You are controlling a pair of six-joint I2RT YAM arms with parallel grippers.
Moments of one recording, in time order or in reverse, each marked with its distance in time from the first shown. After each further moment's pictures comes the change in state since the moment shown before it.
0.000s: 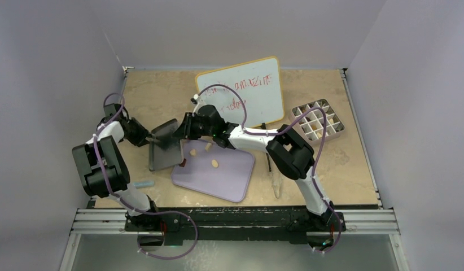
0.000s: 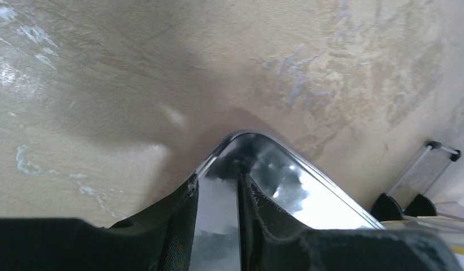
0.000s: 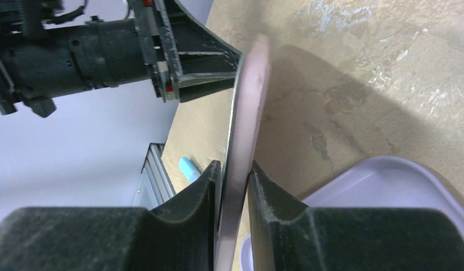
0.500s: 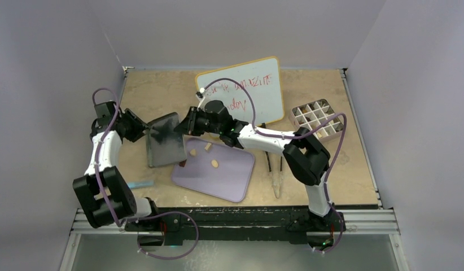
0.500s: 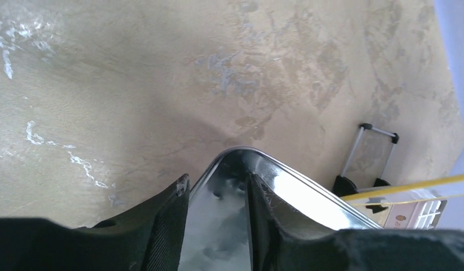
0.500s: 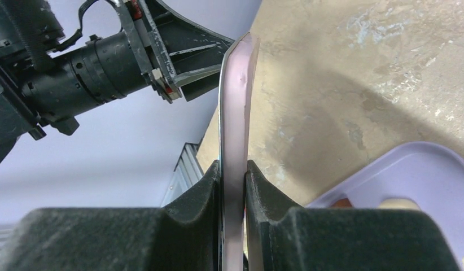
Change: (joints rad) left arm 0.002 -0.286 -0.042 -0.006 0.028 -0.010; right arm 0.000 -0.167 -0.091 -0.004 0.003 0.042
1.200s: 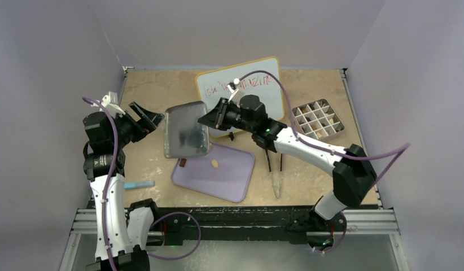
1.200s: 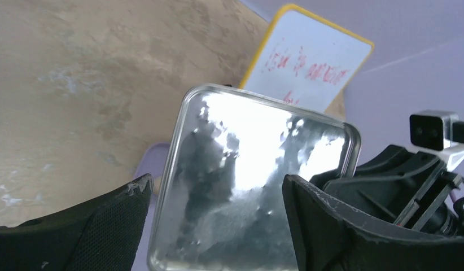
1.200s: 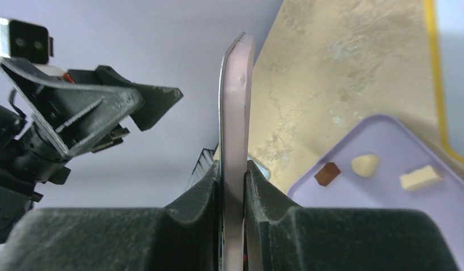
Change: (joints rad) left arm -0.095 -0.576 0.015 -0.087 0.191 -0.041; right arm -0.092 -0.411 -0.261 -0.066 0.007 0.002
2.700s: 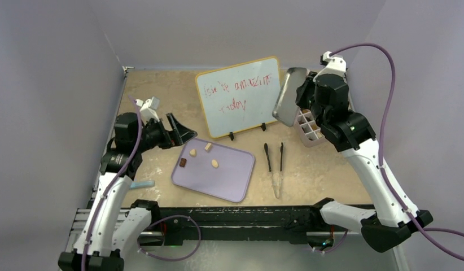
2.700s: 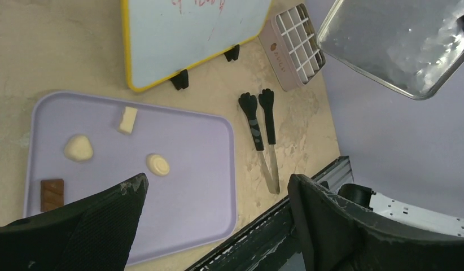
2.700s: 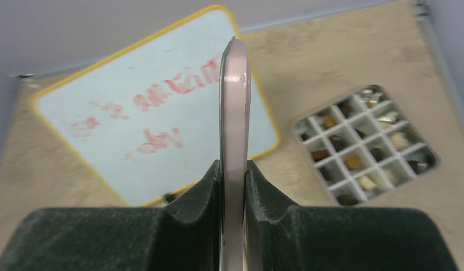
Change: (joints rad) left arm -0.343 -0.020 -0.116 0.046 0.099 0.006; right arm -0.355 -0.480 0.255 -0.861 0.637 -0.515
